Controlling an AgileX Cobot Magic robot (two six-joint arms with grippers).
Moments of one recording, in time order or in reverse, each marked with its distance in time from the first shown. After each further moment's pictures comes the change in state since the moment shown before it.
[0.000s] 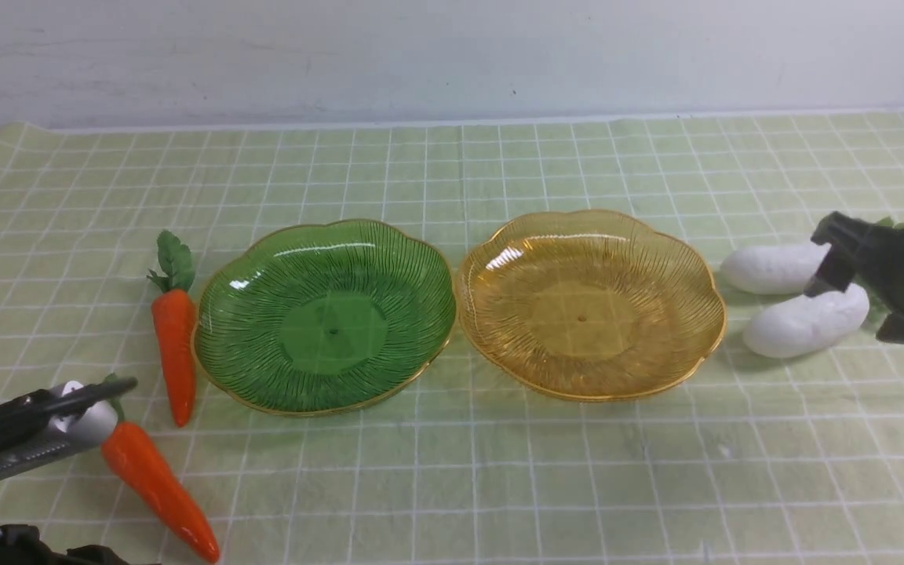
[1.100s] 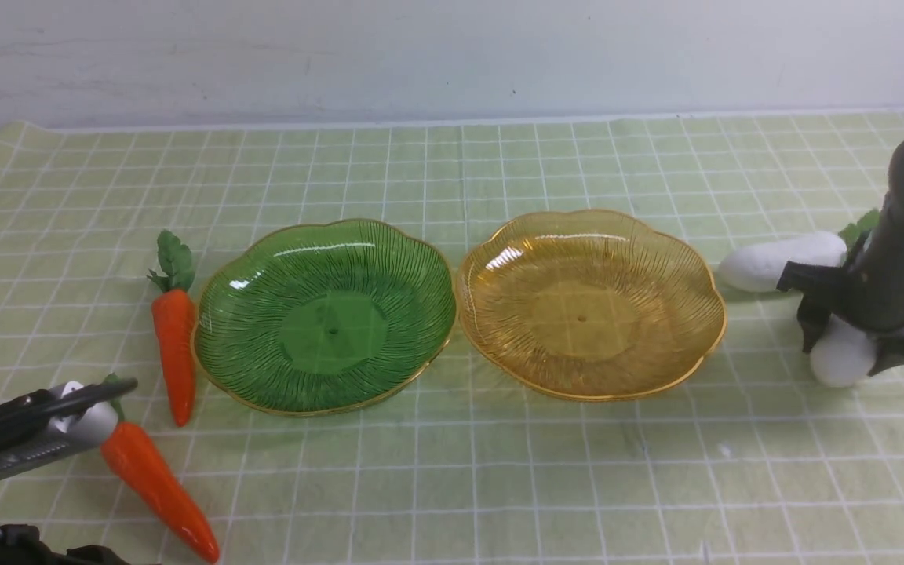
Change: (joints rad) right arm 0.000 0.329 -0.306 -0.200 0.317 0.013; left arm 0.000 0.000 0.000 0.000 0.000 0.002
